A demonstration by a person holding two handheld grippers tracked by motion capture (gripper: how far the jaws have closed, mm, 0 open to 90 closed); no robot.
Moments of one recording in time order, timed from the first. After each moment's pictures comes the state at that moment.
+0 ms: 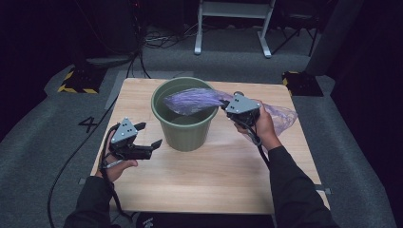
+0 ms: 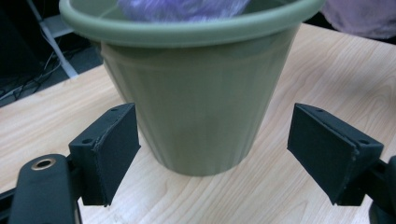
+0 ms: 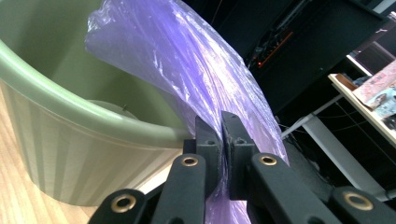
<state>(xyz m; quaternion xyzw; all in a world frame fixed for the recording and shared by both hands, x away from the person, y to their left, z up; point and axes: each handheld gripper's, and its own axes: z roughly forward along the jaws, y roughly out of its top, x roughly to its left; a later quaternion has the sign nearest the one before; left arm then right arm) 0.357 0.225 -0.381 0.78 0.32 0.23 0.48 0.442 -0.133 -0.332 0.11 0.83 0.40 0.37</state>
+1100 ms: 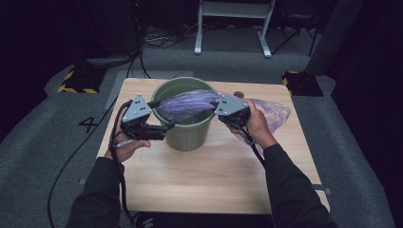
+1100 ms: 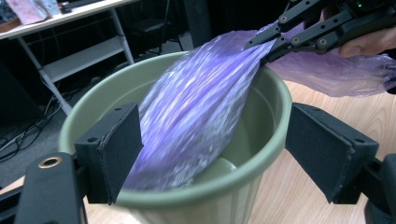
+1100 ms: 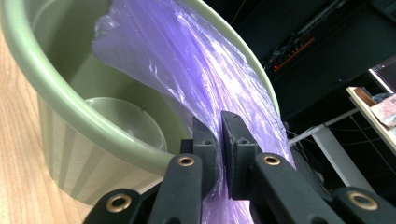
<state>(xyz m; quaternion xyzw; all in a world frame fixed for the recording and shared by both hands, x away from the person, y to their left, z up) 0.382 0.180 -0.316 0.78 0.26 0.25 0.51 0.438 -0.108 -0.326 0.06 0.85 0.38 0.36</state>
